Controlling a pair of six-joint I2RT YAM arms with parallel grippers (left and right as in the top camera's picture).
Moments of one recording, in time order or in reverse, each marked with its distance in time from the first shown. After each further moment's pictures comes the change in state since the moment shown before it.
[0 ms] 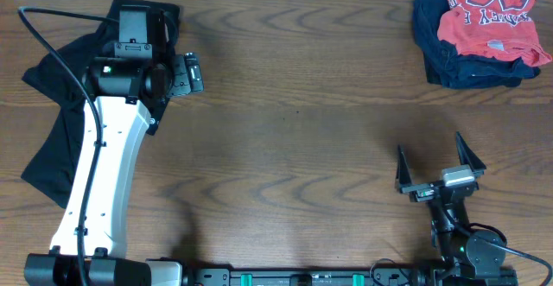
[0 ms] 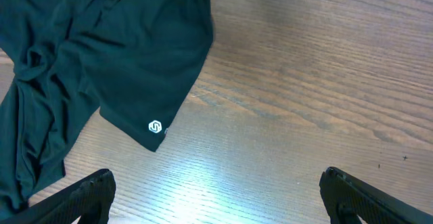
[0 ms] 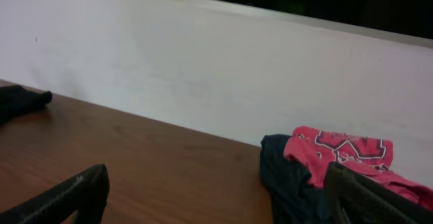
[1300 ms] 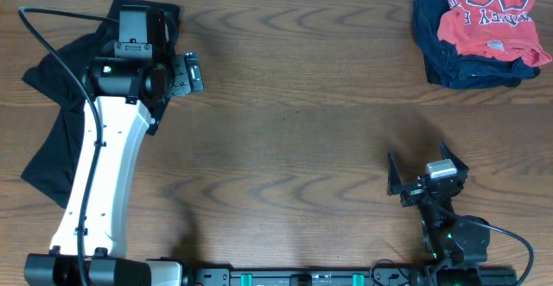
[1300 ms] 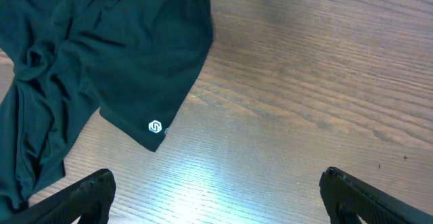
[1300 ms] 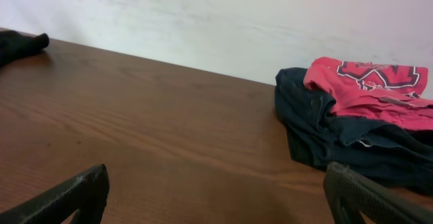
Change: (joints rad) left arm 0.000 0.000 0.000 0.000 0.000 0.000; right arm 0.033 -0.005 -0.066 -0.150 0.047 0.007
